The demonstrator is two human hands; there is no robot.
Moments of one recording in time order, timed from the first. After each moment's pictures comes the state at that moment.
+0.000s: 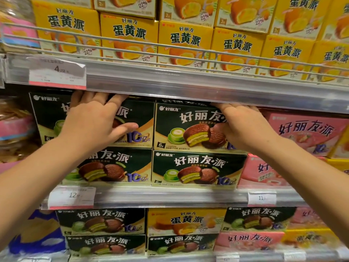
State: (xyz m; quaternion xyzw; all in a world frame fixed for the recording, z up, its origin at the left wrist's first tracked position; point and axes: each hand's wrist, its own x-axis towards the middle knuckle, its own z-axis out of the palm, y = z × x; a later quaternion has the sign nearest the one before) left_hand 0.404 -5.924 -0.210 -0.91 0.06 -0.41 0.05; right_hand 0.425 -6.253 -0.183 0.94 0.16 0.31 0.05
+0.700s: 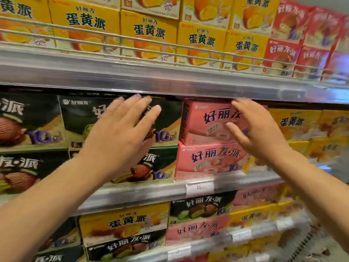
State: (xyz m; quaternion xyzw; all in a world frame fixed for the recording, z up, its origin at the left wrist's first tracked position) left_hand 0.392 -6.118 -0.230 -0.84 0.30 -0.45 0.04; right_hand 0.376 -6.438 -0.205 0.91 0.12 0.39 0.00
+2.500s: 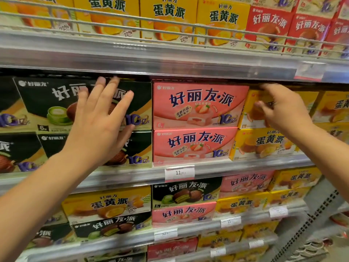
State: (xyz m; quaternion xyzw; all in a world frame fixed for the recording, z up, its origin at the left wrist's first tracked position) left_hand 0.403 -6.157 -0.257 -0.85 0.23 -0.48 0.00; right_hand 0.413 -6.575 -0.206 0.91 0.03 0.40 -0.06
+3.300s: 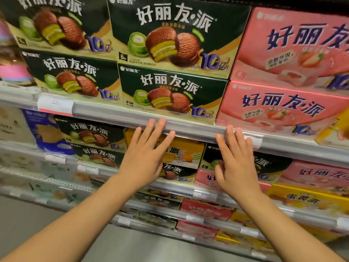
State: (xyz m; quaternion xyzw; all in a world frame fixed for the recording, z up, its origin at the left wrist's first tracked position) left_hand 0.328 -6.124 -0.436 -0.97 0.12 -0.23 0.03; right_hand 0.374 -6.381 -0.440 0.91 0.27 0.28 -0.11
